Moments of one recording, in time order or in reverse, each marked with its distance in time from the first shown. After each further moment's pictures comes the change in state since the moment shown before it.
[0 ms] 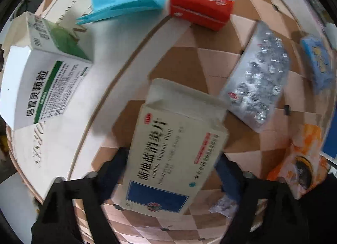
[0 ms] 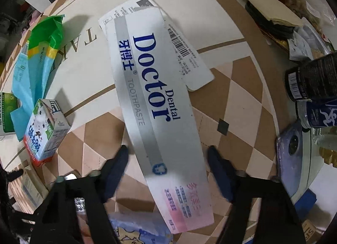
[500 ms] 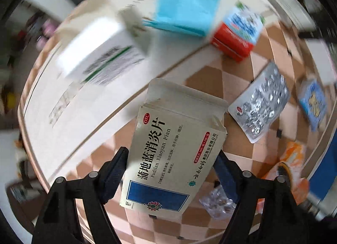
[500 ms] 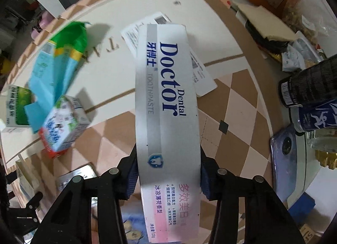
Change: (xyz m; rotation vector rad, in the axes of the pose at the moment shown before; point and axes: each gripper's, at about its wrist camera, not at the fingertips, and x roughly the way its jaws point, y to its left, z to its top) left arm -0.044 -0.008 -0.036 -0.337 -0.129 0.036; right arm -0.008 0.029 -0.015 -0.038 -0.098 0.024
